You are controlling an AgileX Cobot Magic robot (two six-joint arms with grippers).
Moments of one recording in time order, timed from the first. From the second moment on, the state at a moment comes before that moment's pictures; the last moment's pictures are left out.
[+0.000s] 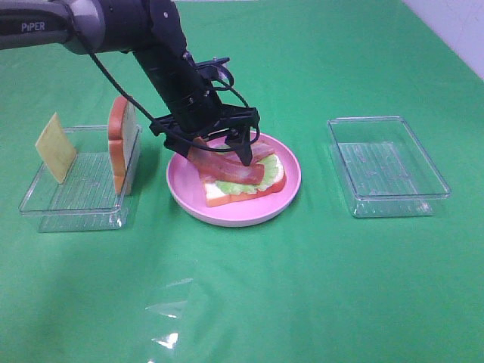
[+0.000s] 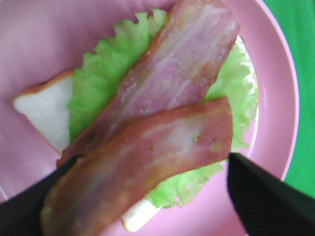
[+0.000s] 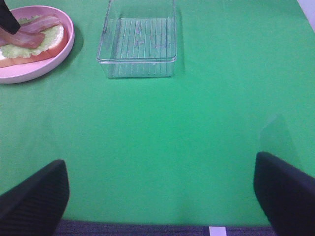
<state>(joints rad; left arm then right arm) -0.47 2.39 -1.98 -0.38 1.00 -0.02 0.06 0.00 -0.46 -0.03 1.10 0.01</state>
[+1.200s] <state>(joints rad) -0.37 2.13 -2.34 -0.16 1.21 -0.14 0.06 0.00 -0.46 -0.03 1.10 0.01</state>
